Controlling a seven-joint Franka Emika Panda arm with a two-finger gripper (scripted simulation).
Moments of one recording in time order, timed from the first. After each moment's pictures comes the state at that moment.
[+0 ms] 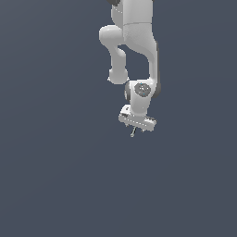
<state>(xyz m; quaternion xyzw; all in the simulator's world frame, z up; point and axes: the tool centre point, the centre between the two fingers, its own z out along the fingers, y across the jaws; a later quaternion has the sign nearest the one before) -0.099 0.099 0.011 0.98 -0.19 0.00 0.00</state>
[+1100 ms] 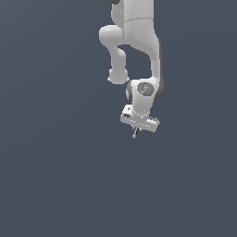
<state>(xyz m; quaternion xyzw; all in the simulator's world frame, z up) -0.084 0.107 0.026 0.98 -0.19 0.00 0.00</state>
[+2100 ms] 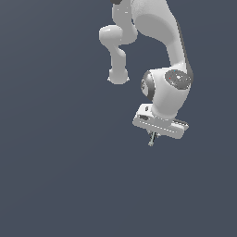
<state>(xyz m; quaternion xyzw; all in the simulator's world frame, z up) 0.016 0.160 0.134 0.98 -0.19 0.00 0.00</state>
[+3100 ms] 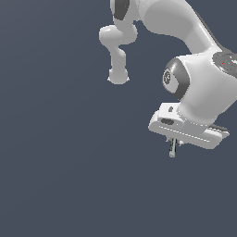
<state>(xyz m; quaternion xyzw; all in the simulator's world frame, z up) 0.096 0.200 0.215 0.98 -0.19 0.00 0.00</state>
